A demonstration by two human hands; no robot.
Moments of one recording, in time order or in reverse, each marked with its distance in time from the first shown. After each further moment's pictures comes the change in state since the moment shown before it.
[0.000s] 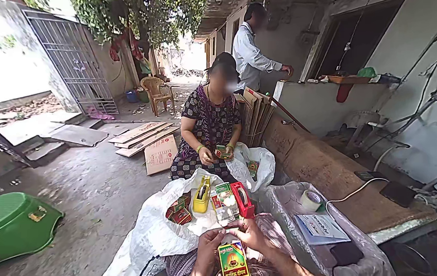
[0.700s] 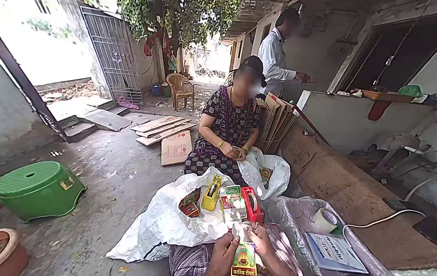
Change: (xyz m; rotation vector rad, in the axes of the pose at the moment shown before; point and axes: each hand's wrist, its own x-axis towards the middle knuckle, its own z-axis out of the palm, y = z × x) left_hand -0.001 -0.030 0.001 0.492 -0.207 0.400; right_hand -0.007 0.016 0.011 0.153 0.284 0.178
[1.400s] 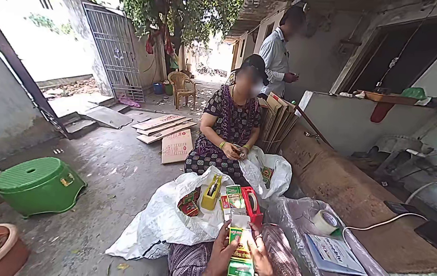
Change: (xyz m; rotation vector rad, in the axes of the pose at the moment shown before) left_hand -0.001 0.018 0.004 -0.485 0.028 -0.170; right_hand -0.044 -0.003 0.015 0.161 0.037 -0.027
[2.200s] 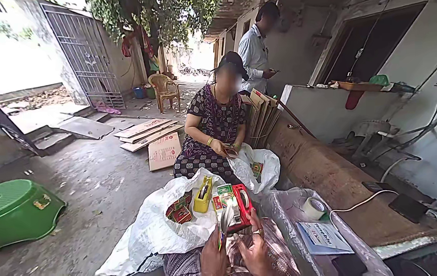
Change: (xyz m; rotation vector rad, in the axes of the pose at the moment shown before) left_hand -0.009 0.005 0.008 1.129 0.285 0.017; right_hand 0.005 -0.031 0.008 -0.545 0.195 -0.407
